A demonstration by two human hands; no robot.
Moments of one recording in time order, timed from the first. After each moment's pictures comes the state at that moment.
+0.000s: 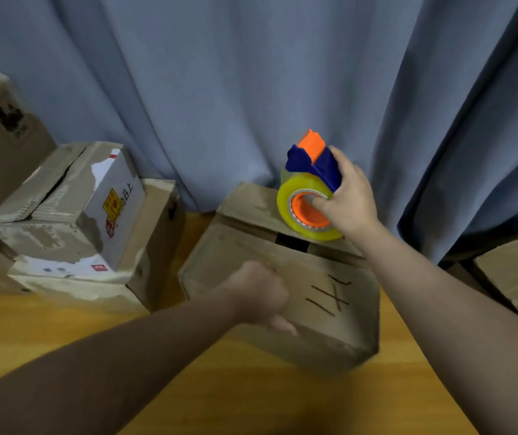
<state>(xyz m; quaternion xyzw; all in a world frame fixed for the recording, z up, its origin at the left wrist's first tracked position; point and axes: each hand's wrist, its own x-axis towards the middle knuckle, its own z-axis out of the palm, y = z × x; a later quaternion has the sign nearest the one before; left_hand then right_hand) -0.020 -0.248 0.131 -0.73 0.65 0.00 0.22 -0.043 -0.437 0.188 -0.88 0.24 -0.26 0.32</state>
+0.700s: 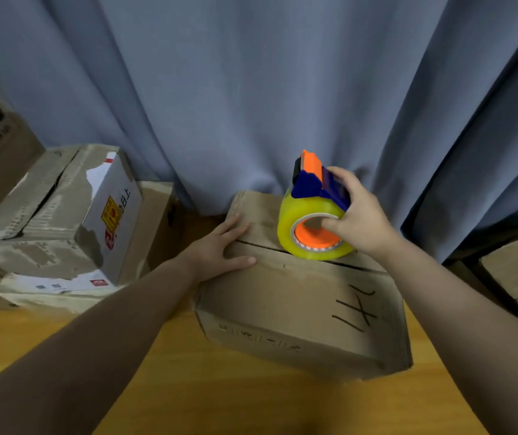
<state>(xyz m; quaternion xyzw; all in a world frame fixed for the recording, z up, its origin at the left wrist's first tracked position) 0.109 -0.203 0.105 -0.83 0.42 0.25 -0.25 -0.050 -0.422 0.192 -0.88 0.16 -0.19 0.40</state>
